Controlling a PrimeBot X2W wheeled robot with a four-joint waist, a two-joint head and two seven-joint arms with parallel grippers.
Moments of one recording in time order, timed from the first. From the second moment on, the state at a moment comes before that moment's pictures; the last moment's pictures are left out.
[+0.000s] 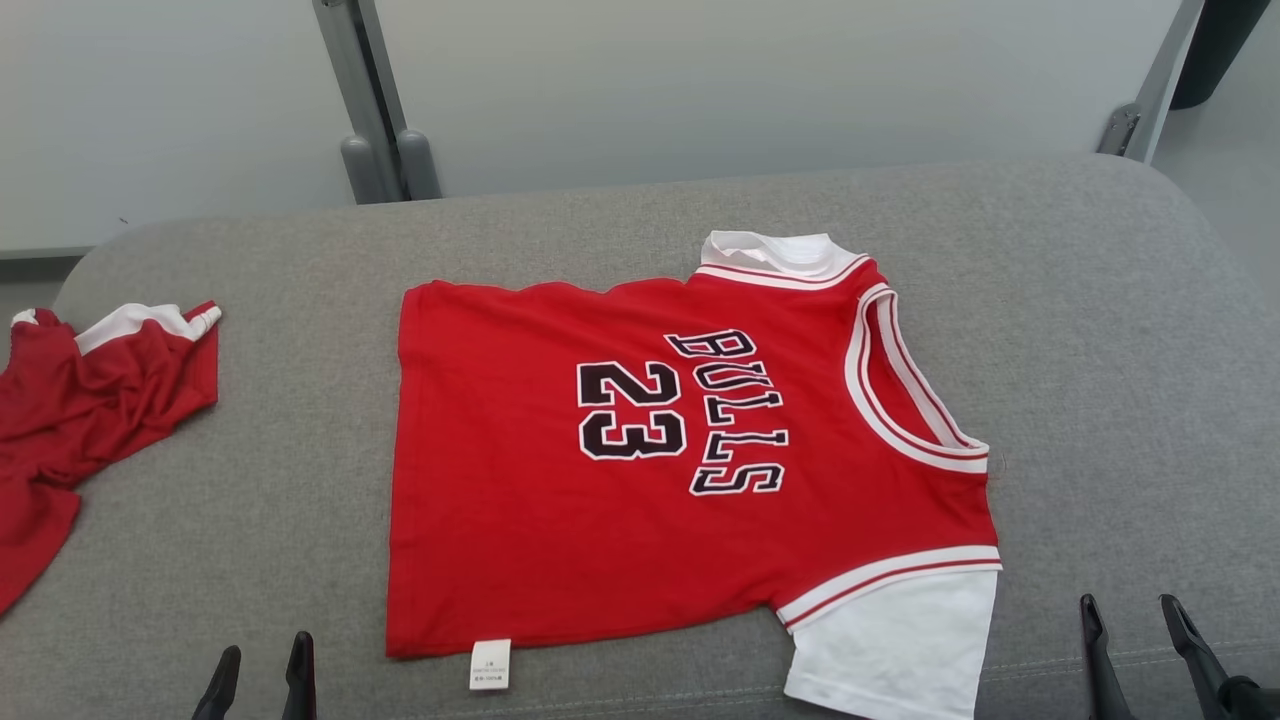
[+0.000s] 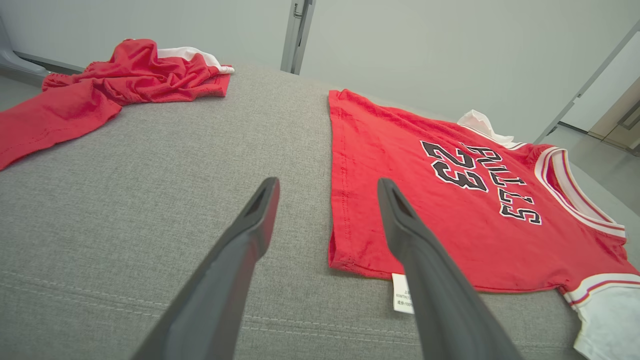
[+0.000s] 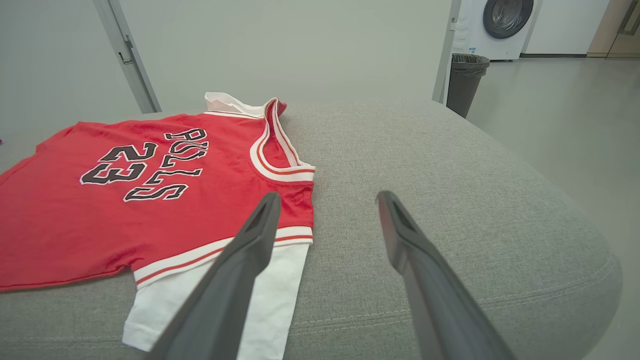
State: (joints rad) left arm 0.32 0.15 -0.07 0.04 -0.56 -0.11 -0.25; right arm 0.45 -0.17 0.07 -0.08 0.22 -0.11 -0.25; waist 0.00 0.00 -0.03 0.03
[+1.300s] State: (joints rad) left arm 0.10 0.10 -0.12 0.31 -0.67 -0.12 -0.19; right arm 0.19 -0.10 0.19 0.40 0.29 0.05 -0.12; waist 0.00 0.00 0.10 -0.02
